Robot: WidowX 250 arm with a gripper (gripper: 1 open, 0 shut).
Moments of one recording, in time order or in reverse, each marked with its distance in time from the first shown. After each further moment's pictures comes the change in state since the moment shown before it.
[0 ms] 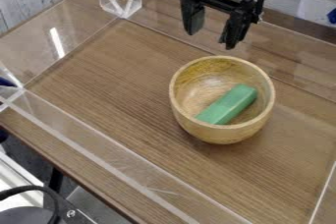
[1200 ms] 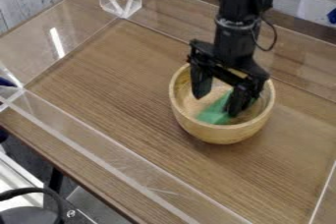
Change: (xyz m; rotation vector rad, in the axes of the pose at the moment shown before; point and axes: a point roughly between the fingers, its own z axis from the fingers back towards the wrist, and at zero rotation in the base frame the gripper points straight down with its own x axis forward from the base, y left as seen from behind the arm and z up) arm -0.018 -0.039 -0.078 -0.013 0.091 -0.155
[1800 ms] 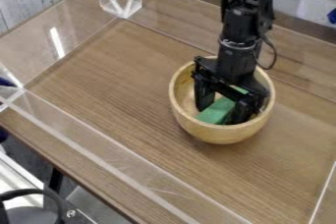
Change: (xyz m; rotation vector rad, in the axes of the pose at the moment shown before) arm 0.009 -0.001 -0.024 -0.004 0.017 -0.013
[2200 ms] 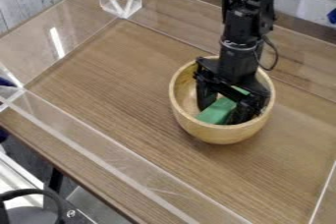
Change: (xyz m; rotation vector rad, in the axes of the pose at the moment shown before) arm 0.001 -0.001 0.000 -0.008 -0.008 -0.017
